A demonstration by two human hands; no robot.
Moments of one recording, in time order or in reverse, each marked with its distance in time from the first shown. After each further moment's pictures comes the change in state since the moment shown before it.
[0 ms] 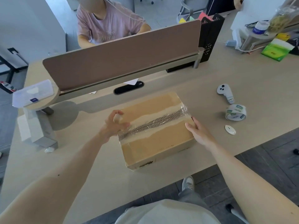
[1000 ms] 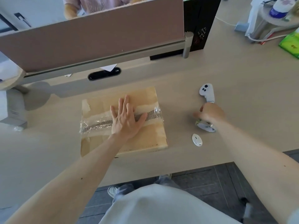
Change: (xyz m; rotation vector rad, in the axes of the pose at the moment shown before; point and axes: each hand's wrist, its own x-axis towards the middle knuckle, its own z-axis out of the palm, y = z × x) left_hand 0.018 0.074 0.275 0.910 0.314 0.243; right_hand 0.159 0.042 -0.230 -0.769 -0.023 0.173
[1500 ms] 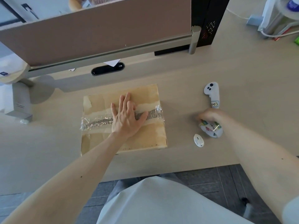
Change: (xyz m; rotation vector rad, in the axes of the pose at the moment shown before) left_hand -0.002 0.004 -0.002 -0.034 0.017 -0.033; right_hand 0.012 -0.007 -0.006 0.023 -0.382 0.083
